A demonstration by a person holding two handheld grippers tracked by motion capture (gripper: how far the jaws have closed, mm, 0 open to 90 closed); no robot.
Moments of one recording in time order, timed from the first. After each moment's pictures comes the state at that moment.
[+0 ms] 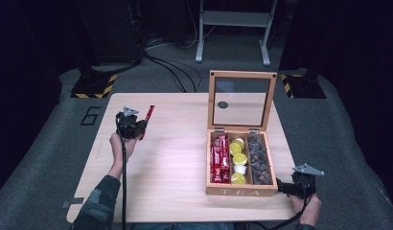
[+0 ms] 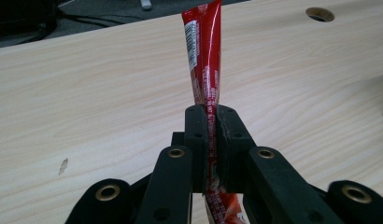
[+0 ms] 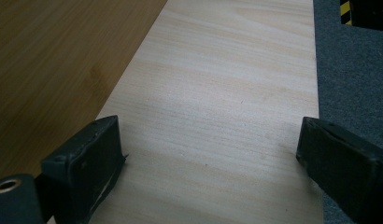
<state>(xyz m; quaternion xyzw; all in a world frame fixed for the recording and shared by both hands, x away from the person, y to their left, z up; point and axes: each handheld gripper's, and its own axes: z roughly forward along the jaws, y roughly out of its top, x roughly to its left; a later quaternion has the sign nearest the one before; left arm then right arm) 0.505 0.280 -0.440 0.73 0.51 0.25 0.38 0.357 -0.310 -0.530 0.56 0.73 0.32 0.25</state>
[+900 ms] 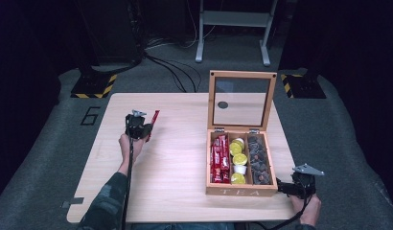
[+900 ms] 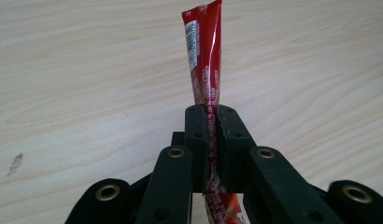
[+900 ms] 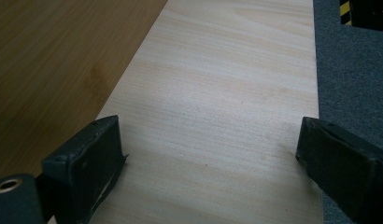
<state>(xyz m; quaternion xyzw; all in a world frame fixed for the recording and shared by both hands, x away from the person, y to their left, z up) 0.534 0.266 -0.479 0.74 0.53 0.22 0.34 0.356 -0.309 -0.529 0.56 0.72 0.32 0.24</state>
